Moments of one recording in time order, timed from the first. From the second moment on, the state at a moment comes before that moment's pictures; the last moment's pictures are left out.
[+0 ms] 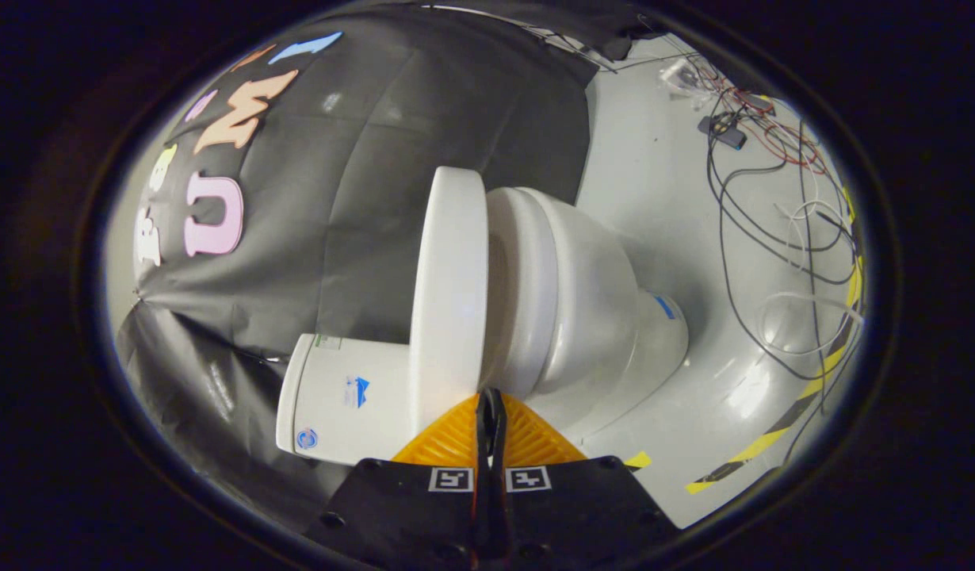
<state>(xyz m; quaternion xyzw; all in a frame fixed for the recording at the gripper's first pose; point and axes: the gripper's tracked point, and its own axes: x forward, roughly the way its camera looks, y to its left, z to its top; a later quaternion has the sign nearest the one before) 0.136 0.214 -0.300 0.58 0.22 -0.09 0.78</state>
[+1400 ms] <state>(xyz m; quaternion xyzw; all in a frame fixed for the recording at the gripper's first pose) 0.173 0.256 -0.150 0.41 0.20 -0.12 0.88</state>
